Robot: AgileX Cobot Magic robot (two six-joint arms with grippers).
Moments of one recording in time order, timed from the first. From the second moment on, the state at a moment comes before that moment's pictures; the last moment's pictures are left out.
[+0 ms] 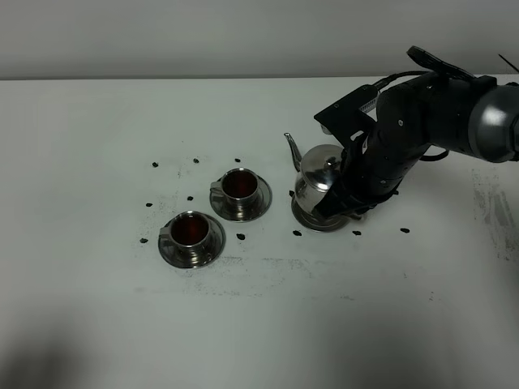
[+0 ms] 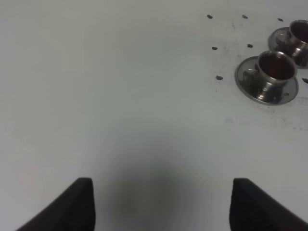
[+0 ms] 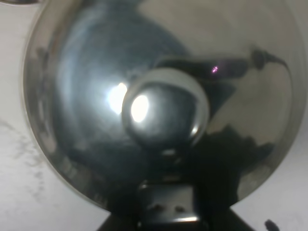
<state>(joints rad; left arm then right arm) -0.02 0.00 -0.46 -0.01 1.05 -0.03 0.50 1.95 -1.31 0.02 0.75 -0.20</state>
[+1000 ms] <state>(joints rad) -0.02 0.00 -0.46 -0.01 1.05 -0.03 0.49 1.98 -1.31 0.07 0.74 -0.20</state>
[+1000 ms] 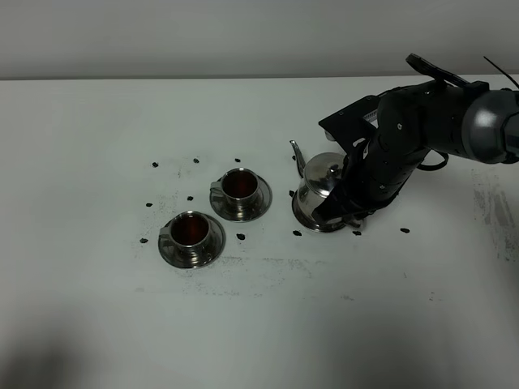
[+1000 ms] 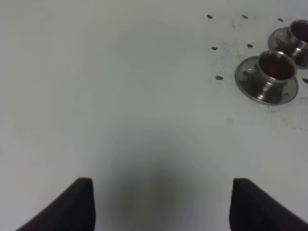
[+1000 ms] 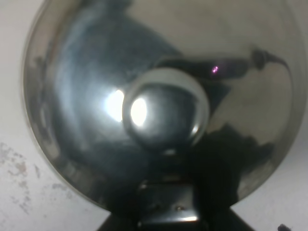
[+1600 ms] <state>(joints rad) -0.02 0.00 -0.46 -0.01 1.05 -0.03 0.49 1.95 -1.32 0.05 0.74 -0.20</state>
